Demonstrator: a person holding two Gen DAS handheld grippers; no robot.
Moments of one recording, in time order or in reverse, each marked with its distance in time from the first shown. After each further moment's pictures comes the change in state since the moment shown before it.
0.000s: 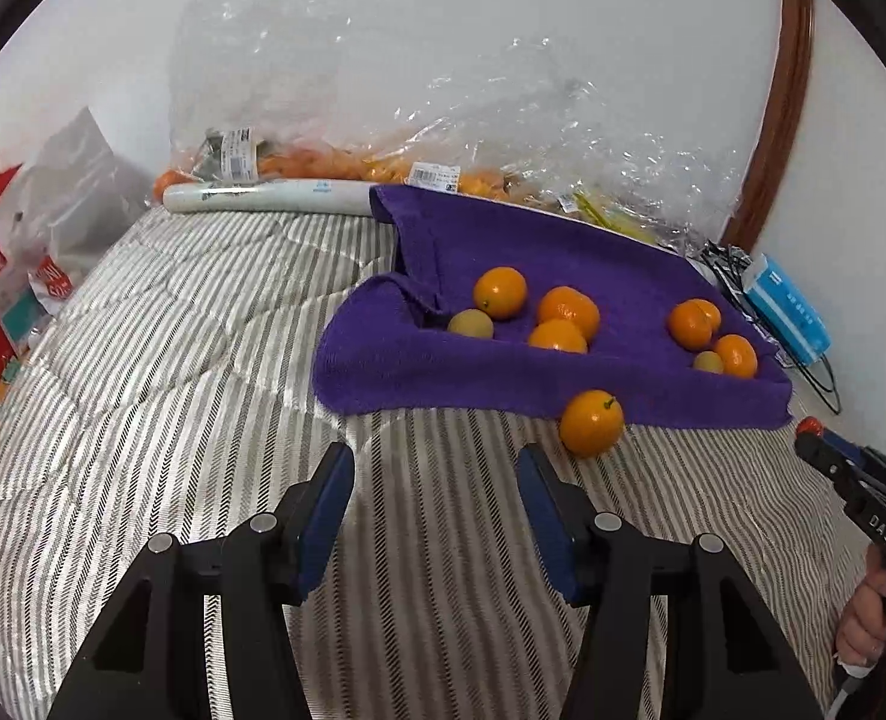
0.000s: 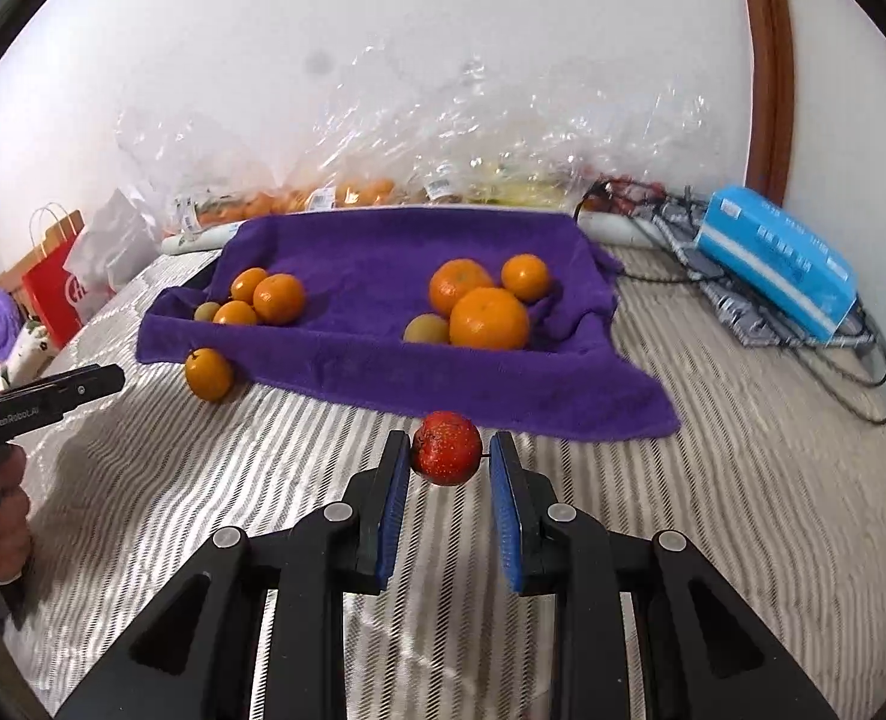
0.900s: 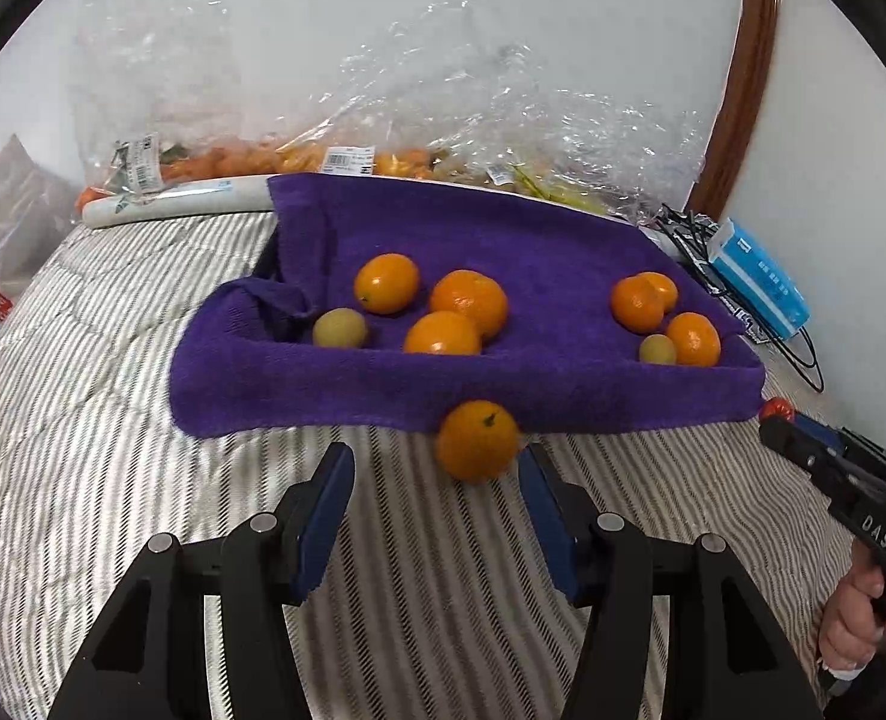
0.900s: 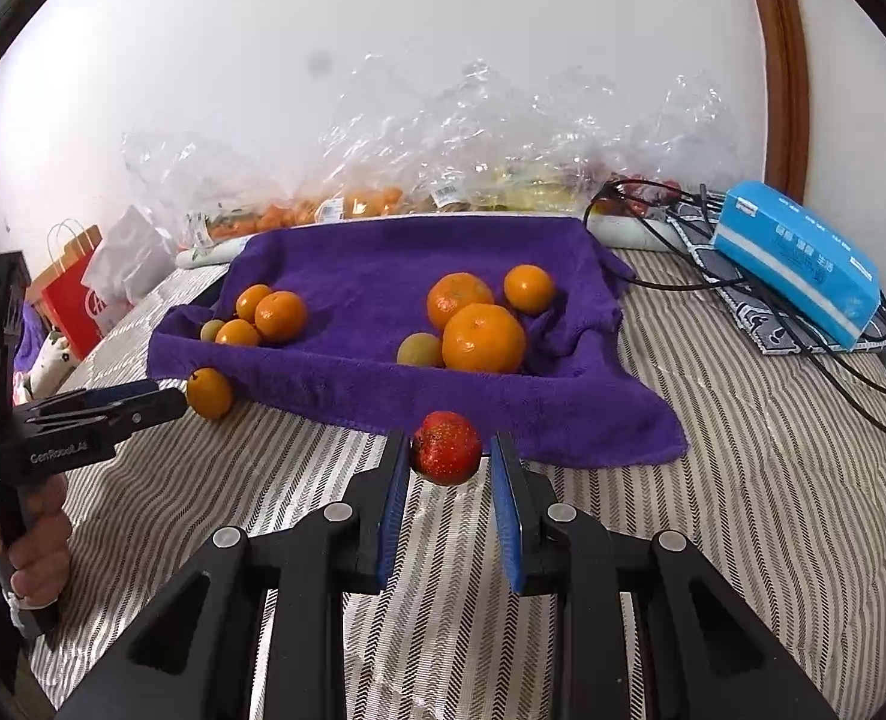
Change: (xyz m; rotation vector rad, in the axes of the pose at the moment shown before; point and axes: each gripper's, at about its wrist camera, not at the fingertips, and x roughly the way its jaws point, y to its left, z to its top) left arm 0.029 -0.052 0.009 0.069 0.056 -0.086; right arm 0.009 -0.017 0.006 0.035 0.013 0.108
